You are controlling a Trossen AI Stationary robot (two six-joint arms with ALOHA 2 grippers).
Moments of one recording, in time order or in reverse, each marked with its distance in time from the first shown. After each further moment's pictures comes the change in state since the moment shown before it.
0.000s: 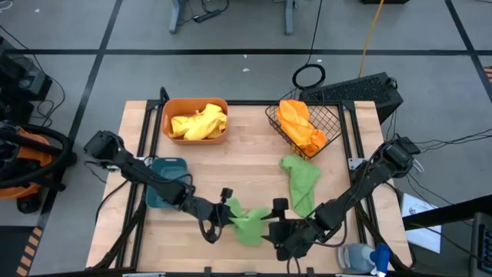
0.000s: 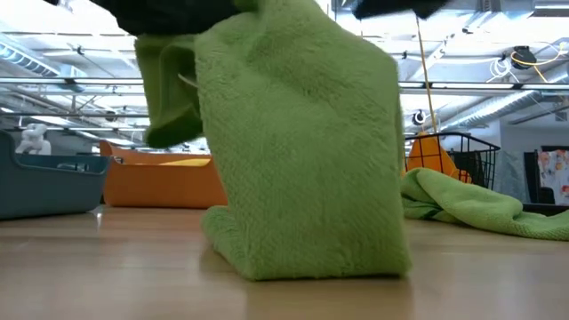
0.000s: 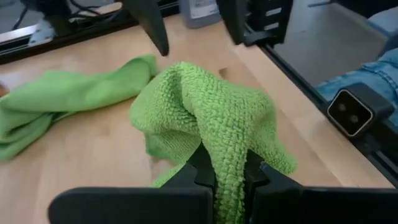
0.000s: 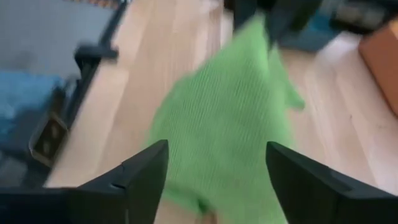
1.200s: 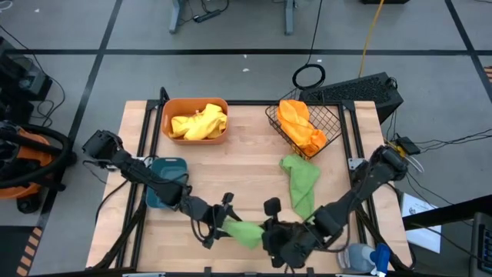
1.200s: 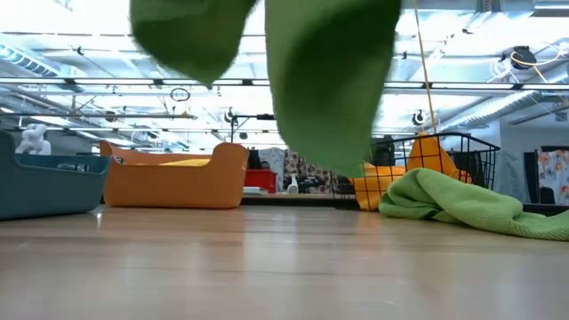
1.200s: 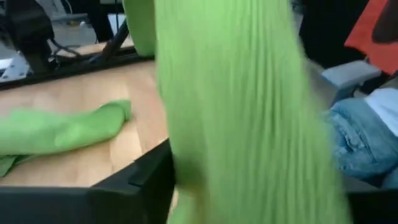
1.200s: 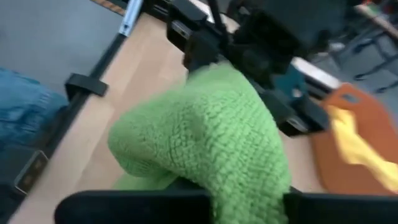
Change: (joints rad) left arm -0.028 -0.020 0.005 0.135 0.076 -0.056; right arm 0.008 0.069 0.378 -0.250 0.089 -0.273
